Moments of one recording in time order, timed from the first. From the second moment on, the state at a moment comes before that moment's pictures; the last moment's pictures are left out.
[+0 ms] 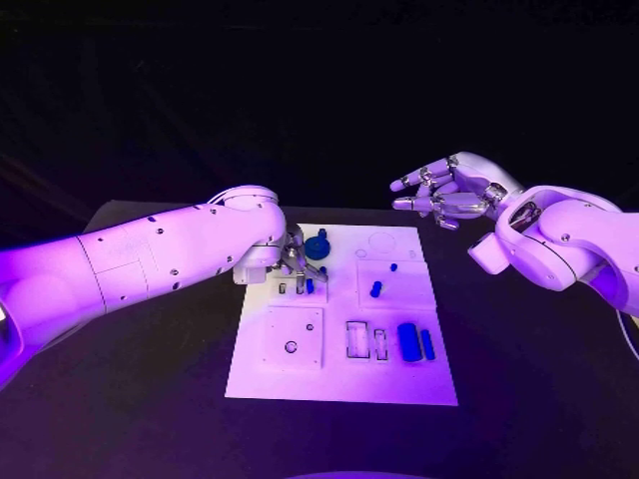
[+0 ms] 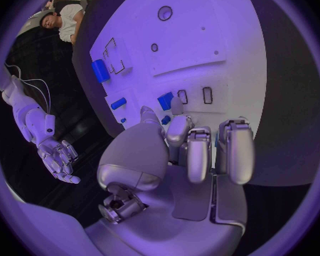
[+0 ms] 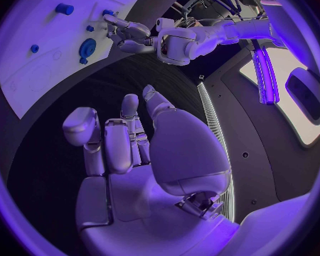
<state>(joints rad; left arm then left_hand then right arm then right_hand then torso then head) 1.33 -0.52 -0.05 1.25 -1.07 0.32 -0.70 1.14 0.19 -0.38 0.28 0.05 0.89 0.05 0.68 0.62 1.31 -0.02 1.25 1.17 1.46 -0.07 1.57 1.31 0.05 1.47 0.03 1.48 1.31 1.33 -0.88 -0.02 1.53 -0.74 -0.26 0.16 1.30 -0.03 0.12 0.02 0.15 0.96 0.15 0.10 0.08 1.12 0.06 0.77 0.83 1.47 -0.02 1.32 1.21 0.12 1.23 0.09 1.27 0.92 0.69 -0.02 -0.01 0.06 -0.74</state>
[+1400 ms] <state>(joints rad) 1.32 -0.50 -0.06 1.23 -1.06 0.34 -0.70 1.25 0.24 -0.32 0.21 0.05 0.87 0.05 0.70 0.67 1.29 -0.02 1.24 1.16 1.46 -0.07 1.57 1.31 0.05 1.47 0.03 1.48 1.31 1.33 -0.87 -0.03 1.53 -0.74 -0.25 0.14 1.31 -0.02 0.12 0.02 0.15 0.96 0.15 0.10 0.08 1.13 0.06 0.76 0.83 1.47 -0.02 1.32 1.21 0.12 1.23 0.09 1.27 0.93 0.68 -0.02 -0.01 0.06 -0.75</state>
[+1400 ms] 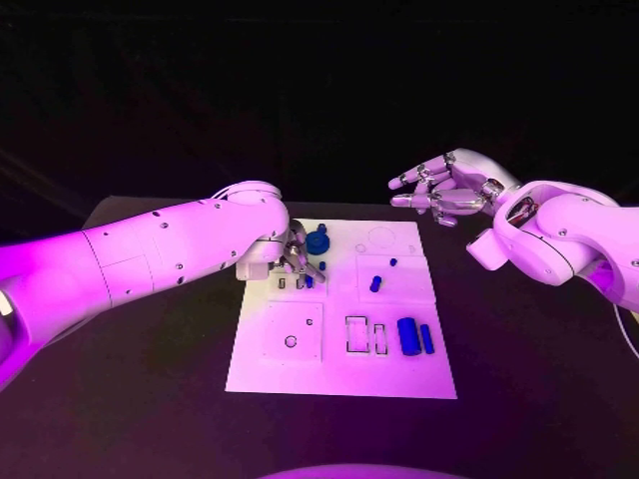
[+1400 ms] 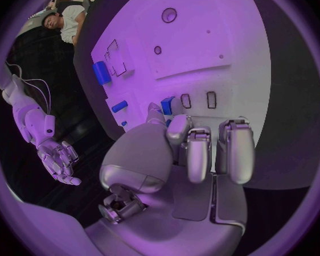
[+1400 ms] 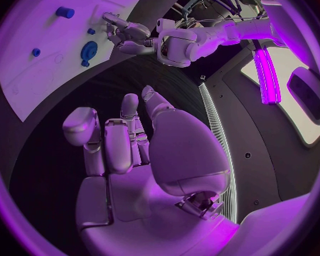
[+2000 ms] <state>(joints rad) 1.33 -0.50 -0.05 1.22 -1.04 0.34 -0.70 1.40 0.25 -0.13 0.13 0.12 0.82 0.05 0.65 0.68 1.27 -0.03 1.21 1.15 1.46 -0.08 1.57 1.31 0.05 1.46 0.03 1.47 1.31 1.32 -0.87 -0.03 1.52 -0.74 -0.24 0.13 1.31 -0.02 0.12 0.01 0.15 0.96 0.15 0.11 0.08 1.13 0.06 0.76 0.82 1.47 -0.02 1.31 1.21 0.12 1.23 0.09 1.26 0.92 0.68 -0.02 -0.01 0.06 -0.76</state>
